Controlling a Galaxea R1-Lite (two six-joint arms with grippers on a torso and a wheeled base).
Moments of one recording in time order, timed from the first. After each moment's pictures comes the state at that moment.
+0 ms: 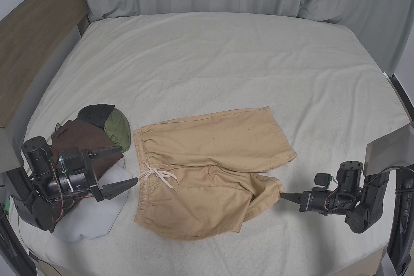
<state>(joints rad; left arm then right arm) 0.02 1.98 -0.28 -1.55 -0.99 0.20 0.20 2.32 -0.29 -1.54 0.61 0.39</state>
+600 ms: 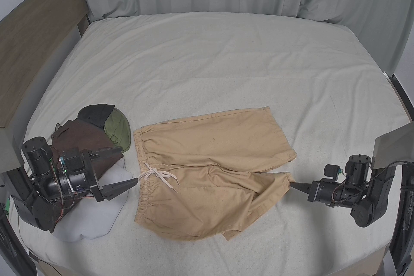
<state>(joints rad) 0.02 1.98 -0.28 -1.55 -0.99 0.20 0.12 2.30 -0.32 -1.54 0.61 0.39</state>
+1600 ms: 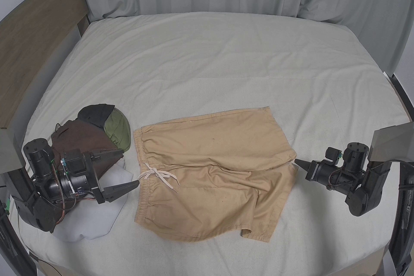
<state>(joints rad) 0.01 1.99 -0.28 -1.55 -0.99 0.20 0.10 2.33 -0.49 -1.54 0.44 0.40</state>
